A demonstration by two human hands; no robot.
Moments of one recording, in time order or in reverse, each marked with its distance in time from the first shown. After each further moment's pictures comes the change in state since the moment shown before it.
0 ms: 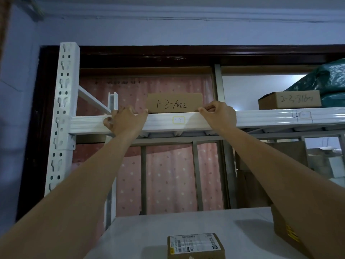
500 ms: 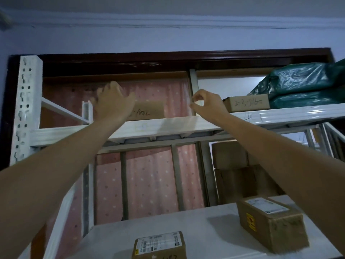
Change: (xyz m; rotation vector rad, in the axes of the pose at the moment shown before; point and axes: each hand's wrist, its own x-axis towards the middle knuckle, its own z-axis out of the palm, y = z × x) left_hand -0.012 0.102 -0.023 -0.077 0.137 0.228; right_hand 0.027 0.042 -0.100 0.001 -0.139 -0.198
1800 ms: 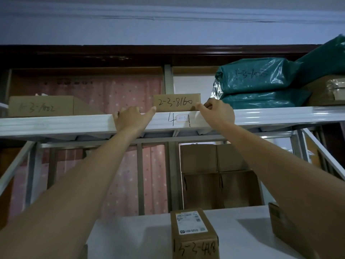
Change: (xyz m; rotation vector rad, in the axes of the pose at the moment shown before) left_hand -0.098 0.207 0.203 0.256 -0.280 -0.025; right_hand 0.005 0.251 -0.115 -0.136 0.104 0.243
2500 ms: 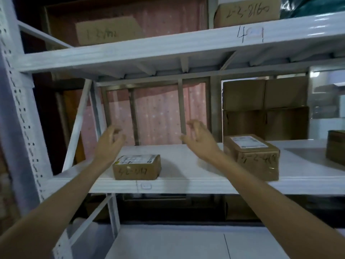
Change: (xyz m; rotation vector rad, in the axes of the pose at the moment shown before) left_hand -0.207 -0.324 -0.015 -0.302 -0.226 -0.115; right_hand -0.294 -0.085 0.137 0.386 -0.607 -0.062
